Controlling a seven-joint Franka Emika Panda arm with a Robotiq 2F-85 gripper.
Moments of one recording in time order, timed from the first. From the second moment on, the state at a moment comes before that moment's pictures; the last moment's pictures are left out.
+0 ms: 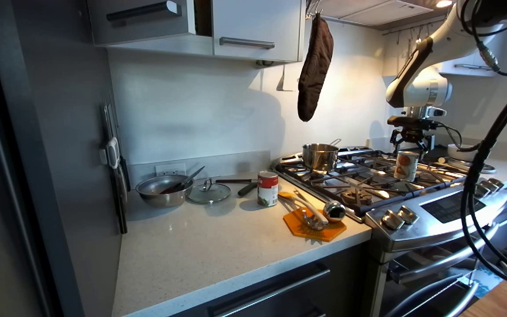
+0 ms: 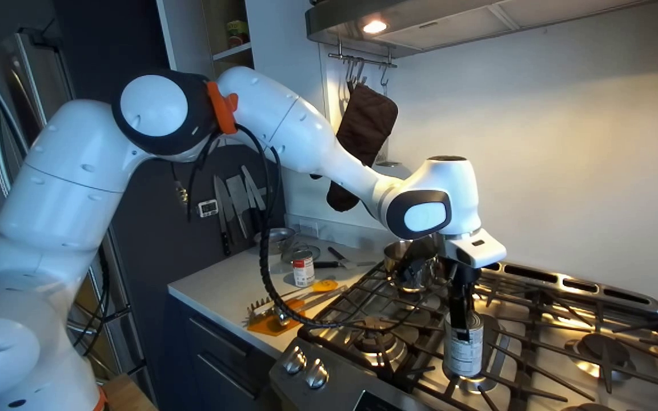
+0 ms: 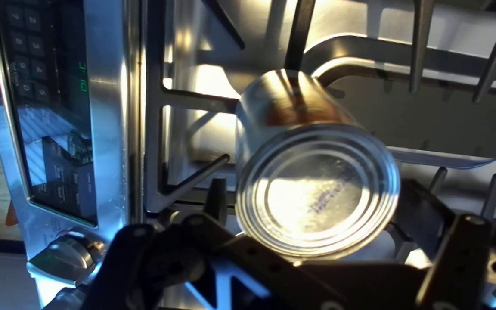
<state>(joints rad) -0.34 0.54 -0.33 -1.73 0.17 2.37 0.65</state>
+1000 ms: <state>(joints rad) -0.34 0.42 -0.33 -1.89 0.13 2.35 0.27</state>
